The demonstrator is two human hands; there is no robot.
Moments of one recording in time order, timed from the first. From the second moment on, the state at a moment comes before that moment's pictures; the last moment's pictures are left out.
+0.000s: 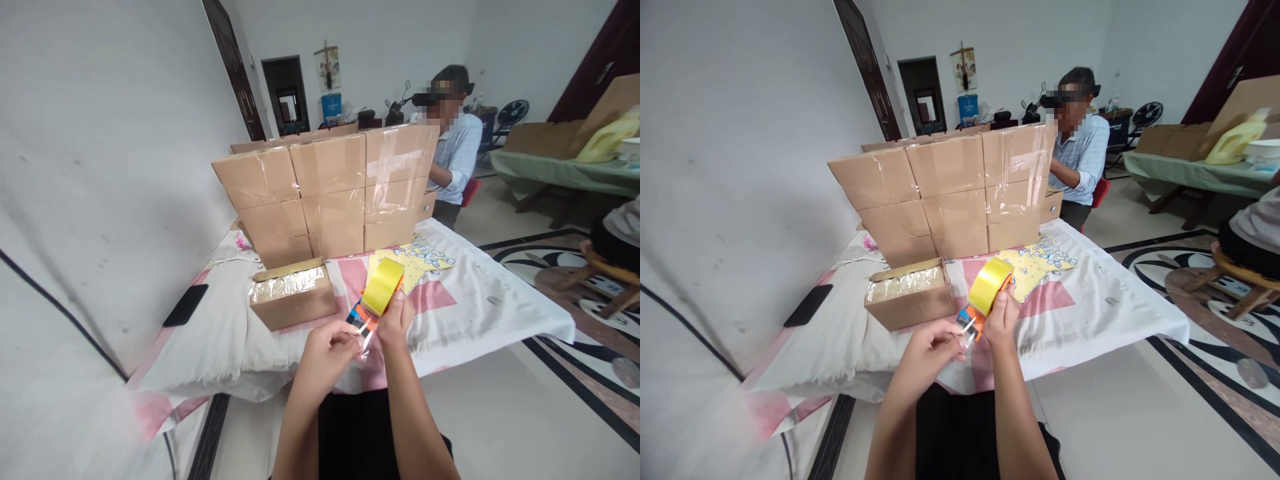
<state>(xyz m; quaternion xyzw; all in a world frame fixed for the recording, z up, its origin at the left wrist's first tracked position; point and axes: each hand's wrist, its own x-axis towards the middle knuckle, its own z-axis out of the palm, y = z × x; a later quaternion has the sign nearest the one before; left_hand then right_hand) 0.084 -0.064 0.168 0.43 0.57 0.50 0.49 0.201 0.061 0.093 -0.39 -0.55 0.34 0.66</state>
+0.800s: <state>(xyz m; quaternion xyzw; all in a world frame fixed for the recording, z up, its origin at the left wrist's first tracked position) 0.107 -0.091 0.147 0.42 0.61 0.47 0.48 0.224 0.047 0.133 -0.40 -0.44 0.37 0.72</state>
